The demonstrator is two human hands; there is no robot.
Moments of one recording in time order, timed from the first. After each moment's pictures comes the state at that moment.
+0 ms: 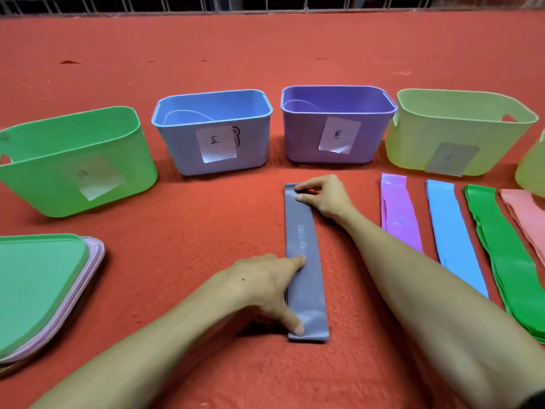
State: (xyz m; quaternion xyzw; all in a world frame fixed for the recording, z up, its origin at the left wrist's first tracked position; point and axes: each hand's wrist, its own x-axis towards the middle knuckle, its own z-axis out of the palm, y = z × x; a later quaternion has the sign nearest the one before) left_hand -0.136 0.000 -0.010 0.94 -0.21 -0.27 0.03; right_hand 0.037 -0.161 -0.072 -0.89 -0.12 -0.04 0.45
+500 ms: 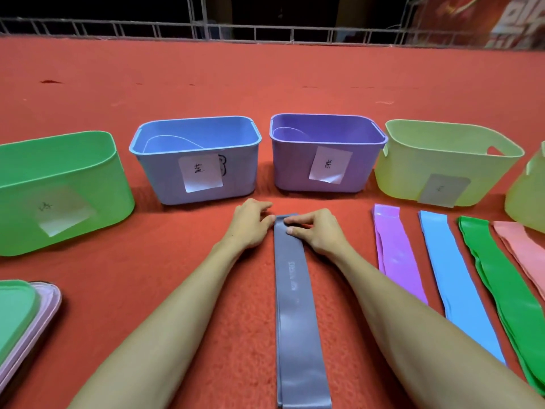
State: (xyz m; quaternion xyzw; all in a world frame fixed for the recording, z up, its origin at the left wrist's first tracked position) left_hand 0.037 0.014 -0.056 0.95 -0.06 0.05 0.31; right_hand 0.045 -0.164 -0.079 -0.90 -0.12 -0.02 0.43
